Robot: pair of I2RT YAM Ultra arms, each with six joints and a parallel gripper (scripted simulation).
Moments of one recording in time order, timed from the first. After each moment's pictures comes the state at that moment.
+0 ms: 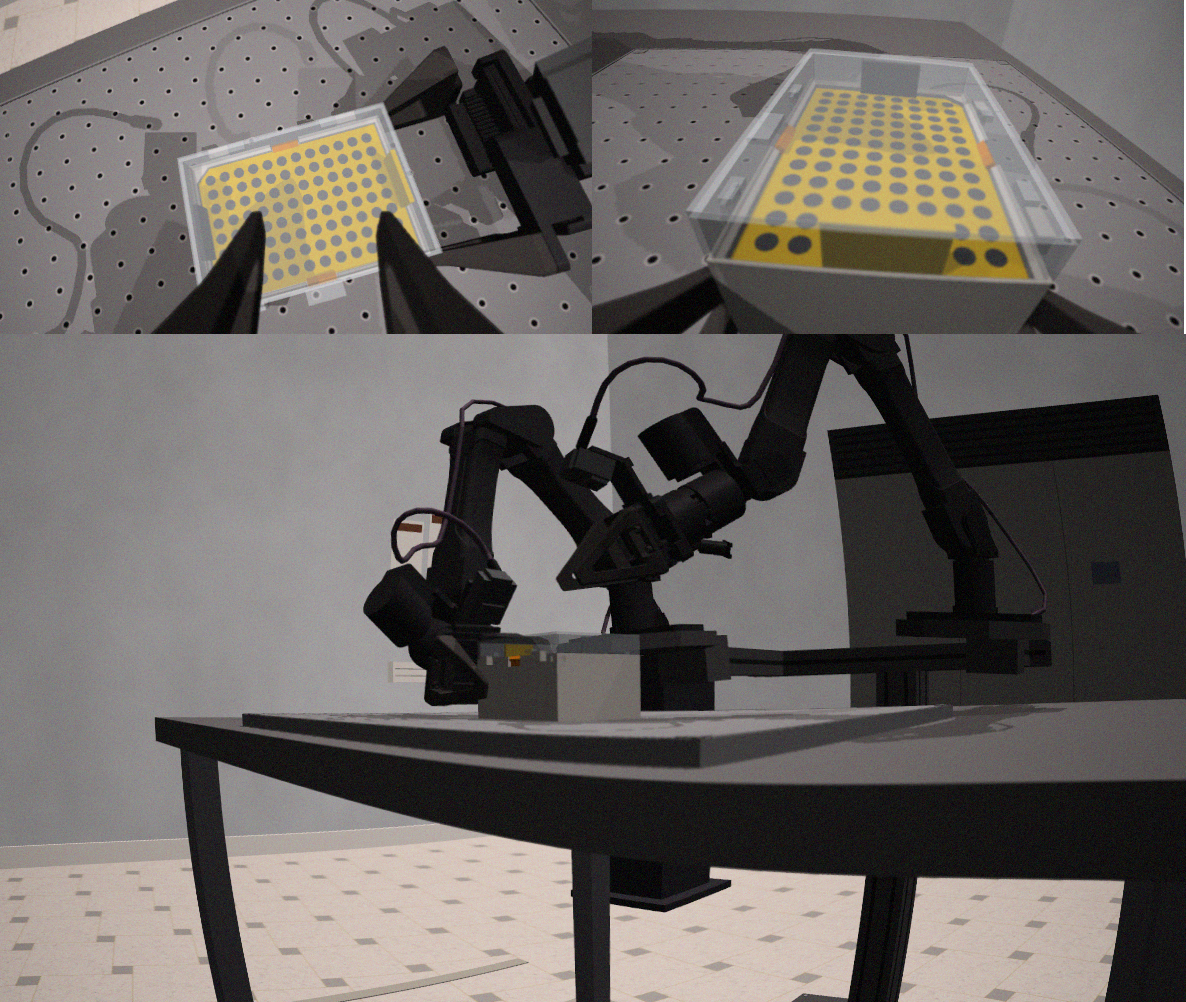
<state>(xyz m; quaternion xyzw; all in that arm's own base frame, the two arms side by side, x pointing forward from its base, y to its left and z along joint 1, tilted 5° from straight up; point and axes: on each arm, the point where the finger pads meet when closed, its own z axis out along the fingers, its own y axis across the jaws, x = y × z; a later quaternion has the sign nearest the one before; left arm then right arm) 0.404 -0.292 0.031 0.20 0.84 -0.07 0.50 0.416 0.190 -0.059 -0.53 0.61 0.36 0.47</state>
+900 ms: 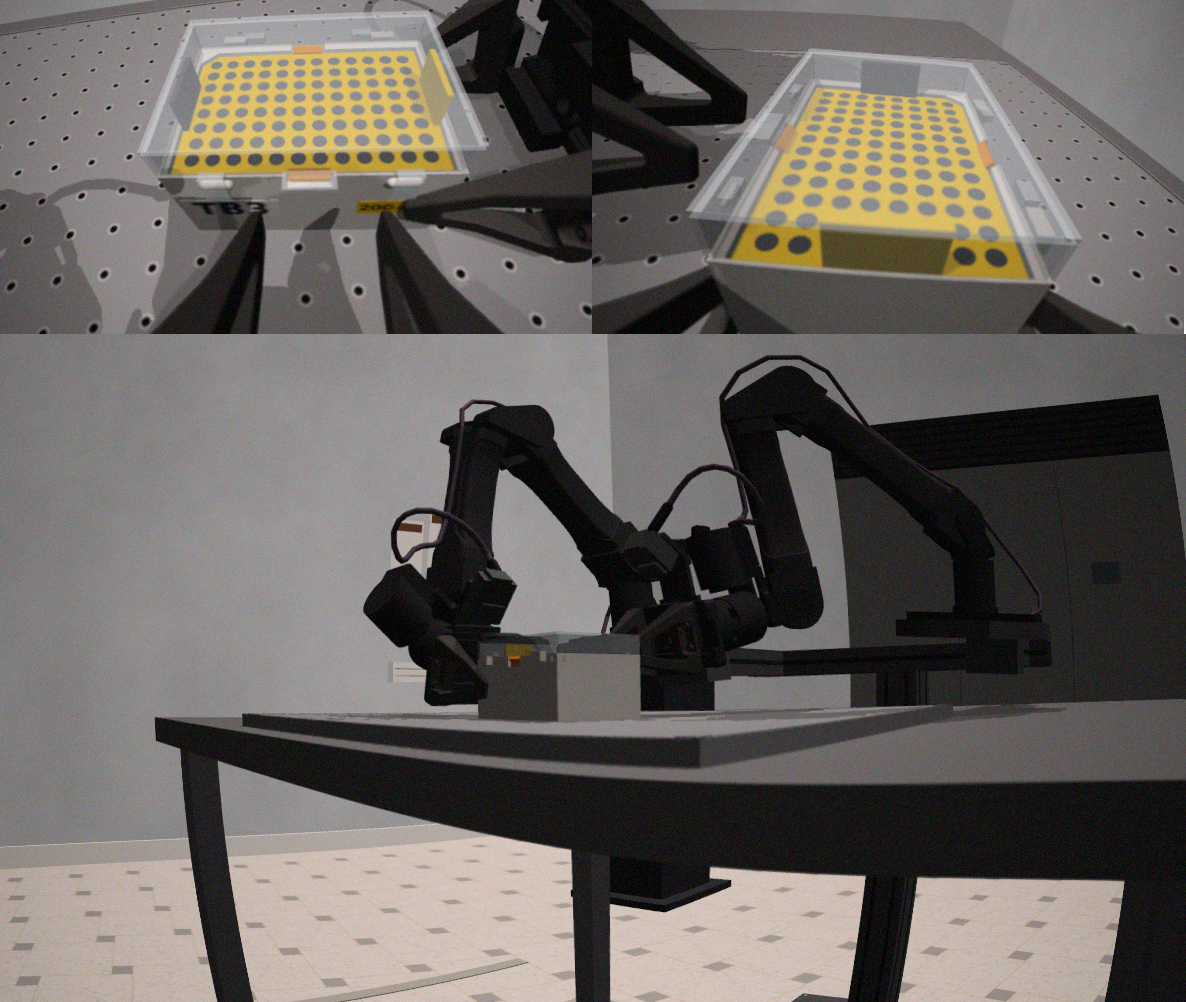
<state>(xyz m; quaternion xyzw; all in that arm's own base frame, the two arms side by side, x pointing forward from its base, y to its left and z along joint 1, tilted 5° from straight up) 0.363 -0.283 -0.038 0.08 0.77 -0.02 0.64 0.416 0.190 -0.059 -0.53 0.61 0.36 0.47</state>
